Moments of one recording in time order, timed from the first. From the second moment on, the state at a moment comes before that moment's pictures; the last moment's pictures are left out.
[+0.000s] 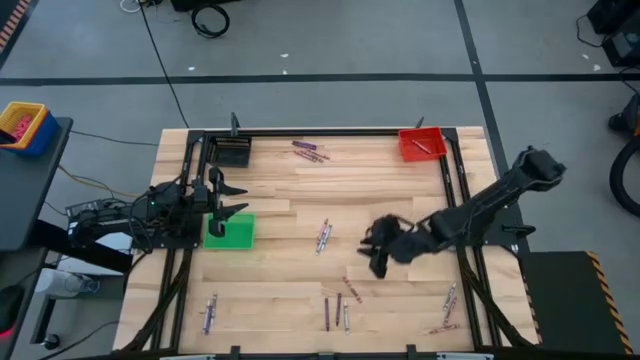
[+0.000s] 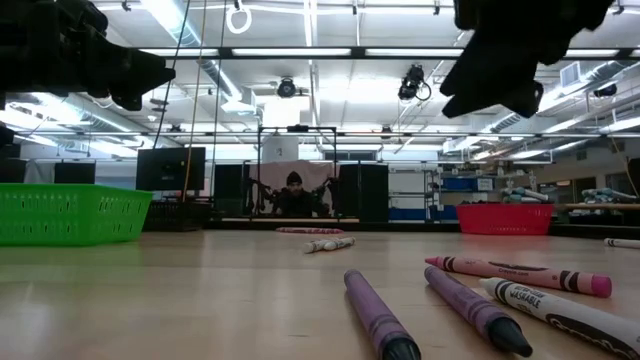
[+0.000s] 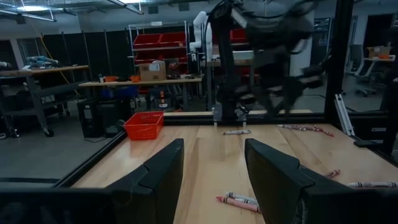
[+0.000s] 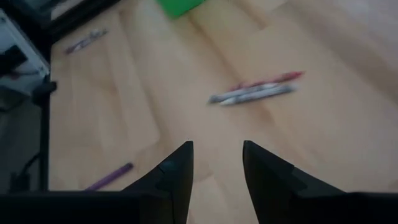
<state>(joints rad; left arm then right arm) 0.13 0.01 0.05 0.08 0.02 0.05 0.48 1.38 0.81 -0.22 0.45 0.86</state>
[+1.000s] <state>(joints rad) 0.13 0.01 0.05 0.08 0.02 0.06 0.46 2.06 1.42 -0.77 0.02 1.13</state>
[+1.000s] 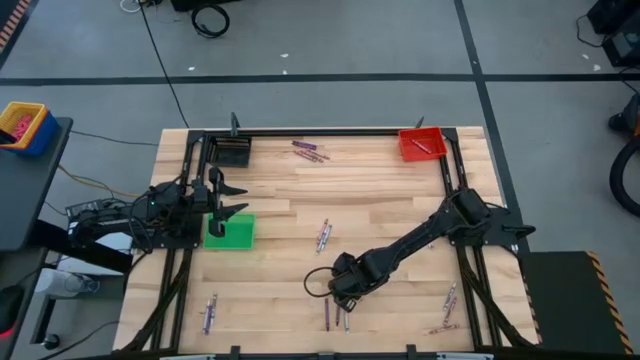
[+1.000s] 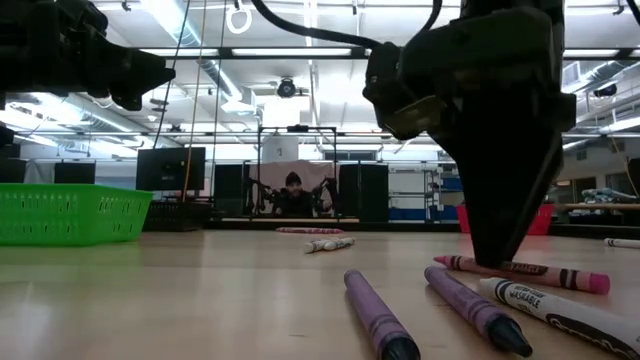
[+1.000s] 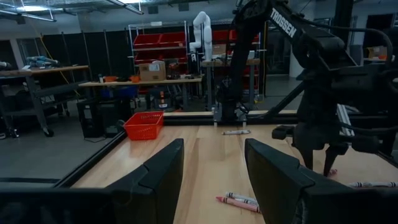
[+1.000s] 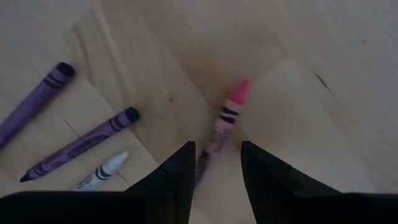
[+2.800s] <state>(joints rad) 0.13 0.01 0.05 0.08 0.02 0.06 0.30 1.76 1.37 -1.28 0.30 0.95</state>
